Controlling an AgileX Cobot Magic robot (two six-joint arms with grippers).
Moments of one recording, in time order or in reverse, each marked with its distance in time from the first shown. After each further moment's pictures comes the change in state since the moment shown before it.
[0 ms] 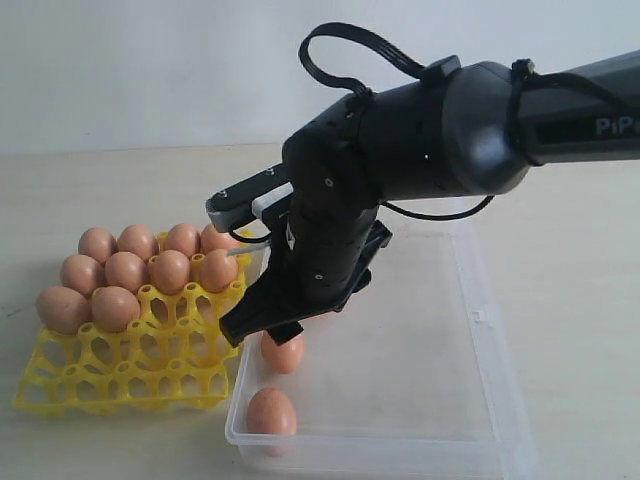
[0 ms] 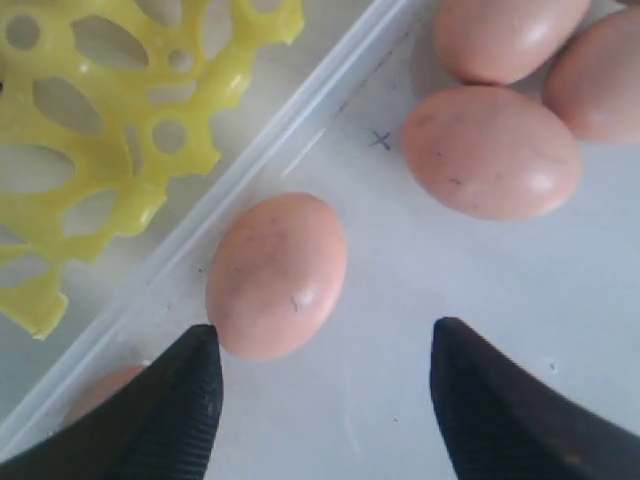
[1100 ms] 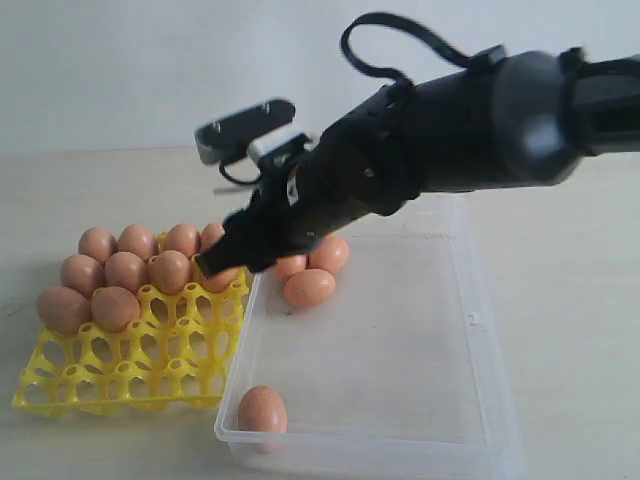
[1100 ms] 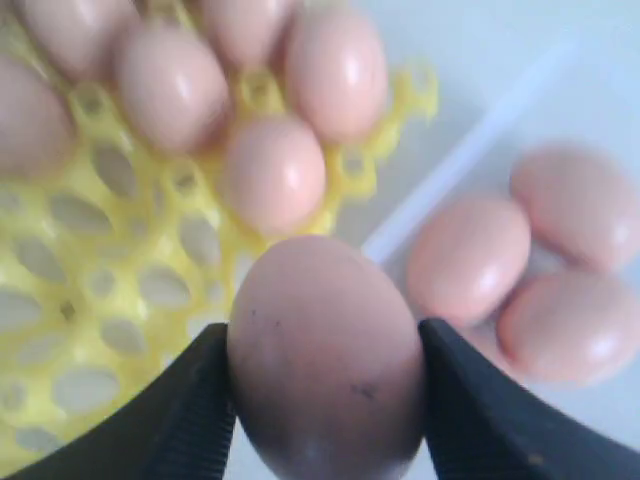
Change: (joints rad) left arm 0.000 0.000 0.000 0.000 0.000 0.000; right arm -0.039 -0.048 0.062 0.002 -0.383 -0.080
